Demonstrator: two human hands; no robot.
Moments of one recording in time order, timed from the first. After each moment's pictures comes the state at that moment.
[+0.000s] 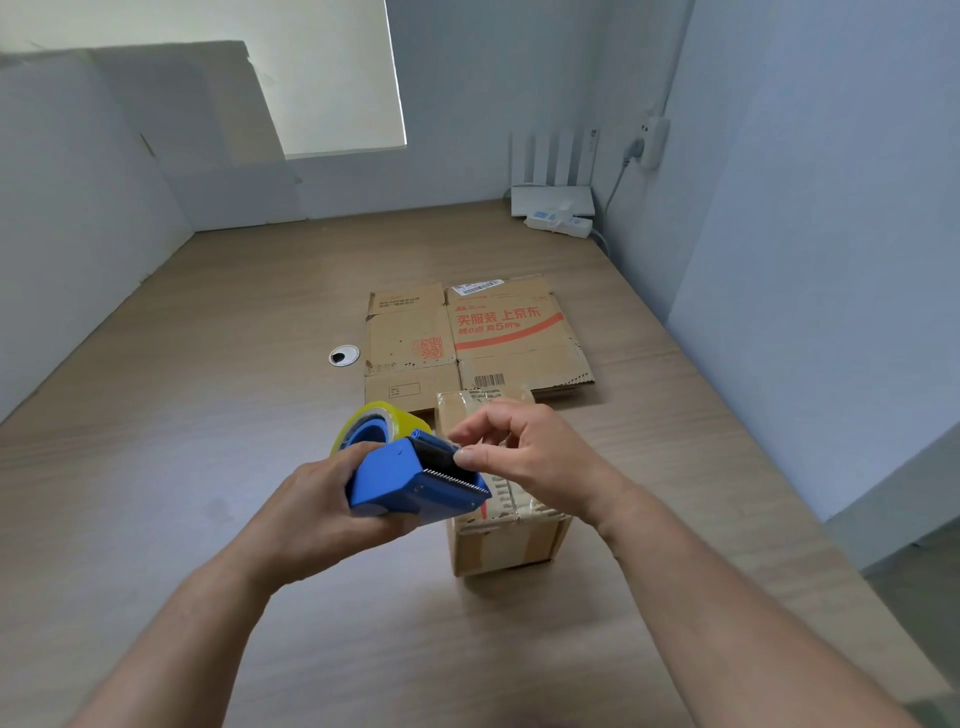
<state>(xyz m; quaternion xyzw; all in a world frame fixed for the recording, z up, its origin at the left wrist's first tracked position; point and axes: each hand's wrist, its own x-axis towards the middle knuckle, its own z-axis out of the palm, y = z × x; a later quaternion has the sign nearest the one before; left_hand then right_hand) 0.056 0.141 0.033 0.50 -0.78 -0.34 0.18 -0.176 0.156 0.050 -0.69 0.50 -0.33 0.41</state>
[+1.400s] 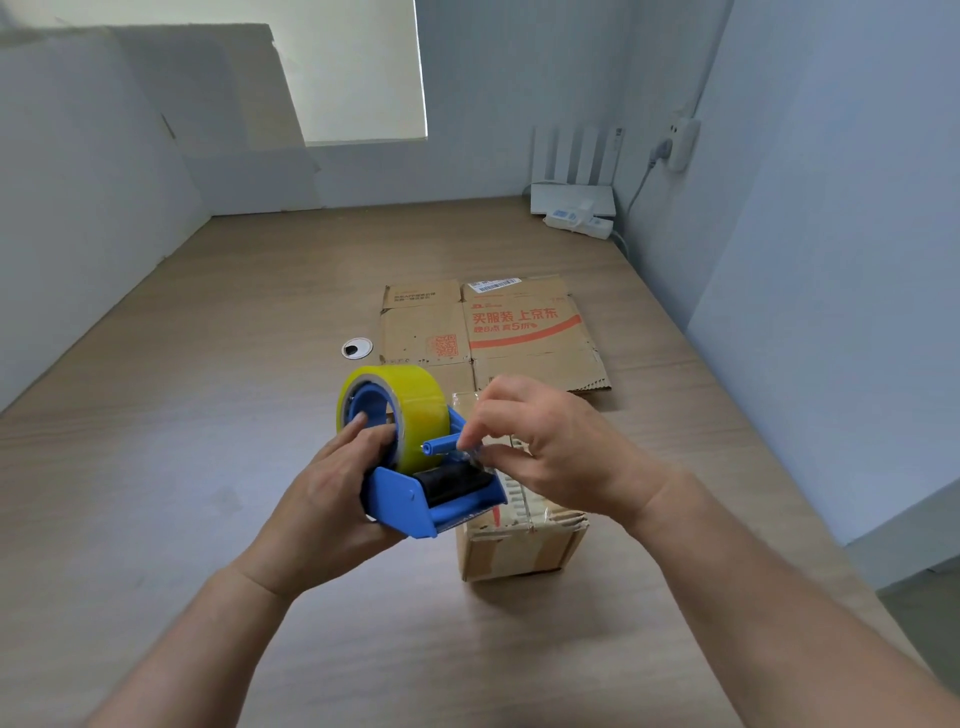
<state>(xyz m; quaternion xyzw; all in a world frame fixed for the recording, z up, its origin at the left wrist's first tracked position) 0.055 0.140 0.015 0.44 -0.84 -0.14 0.29 -0.180 0.143 0.066 -0.86 0.40 -0.28 0.13</state>
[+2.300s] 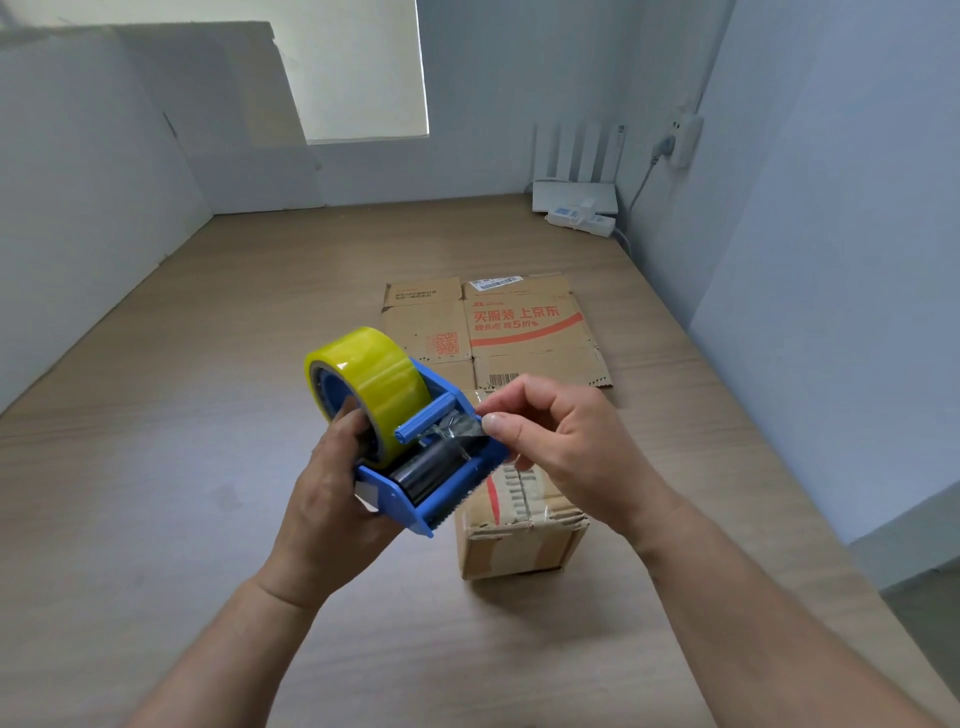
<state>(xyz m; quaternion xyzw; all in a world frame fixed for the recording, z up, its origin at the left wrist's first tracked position) 0.040 0.143 0.011 0.37 -0.79 -0.17 0.47 -0.177 0.162 0.070 -0.65 0.46 -0.44 0.42</state>
